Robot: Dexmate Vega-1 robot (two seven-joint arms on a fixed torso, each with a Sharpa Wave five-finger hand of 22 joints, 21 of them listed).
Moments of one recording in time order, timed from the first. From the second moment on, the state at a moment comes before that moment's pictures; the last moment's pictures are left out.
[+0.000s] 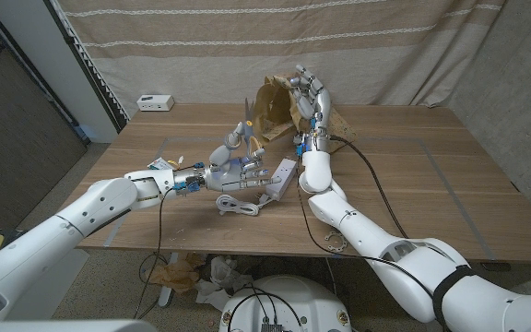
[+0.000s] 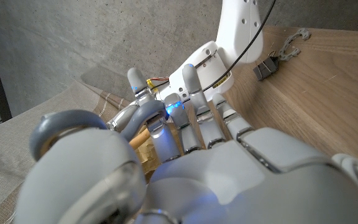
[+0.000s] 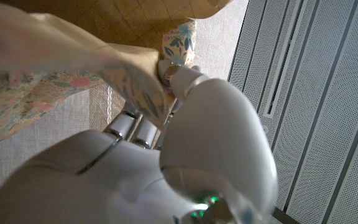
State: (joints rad) left arm 0.93 0.89 0.35 -1.77 -1.31 0.51 -0.64; left_hand 0.63 -0.17 -0.34 -0.02 0.38 1.14 -0.06 0.23 0.27 0.68 -0.17 1.57 1.23 0.63 -0.06 0.74 1.10 0.26 0.06 0.23 0.25; right arm -0.63 -0.01 -0.53 -0.97 0.03 0.89 -0.56; right_hand 1.39 0.15 0.61 -0.23 0.19 0.70 -0.09 0.19 0.22 0.83 -0.14 0.56 0.66 0.81 -0.07 0.68 0.51 0.46 -0.05 1.55 0.24
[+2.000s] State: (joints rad) left arm 0.92 0.86 0.38 -1.73 -1.30 0.51 -0.72; left_hand 0.63 -0.17 -0.34 -0.02 0.38 1.14 -0.06 0.23 0.27 0.68 -0.17 1.57 1.24 0.64 -0.06 0.74 1.10 0.26 0.06 0.23 0.25; right arm -0.60 -0.04 -0.53 -0.99 0.00 0.86 -0.53; right_hand 1.39 0.15 0.62 -0.24 0.17 0.67 -0.12 0.19 0.22 0.69 -0.14 0.34 0.49 0.81 -0.07 0.68 0.51 0.50 -0.05 1.56 0.26
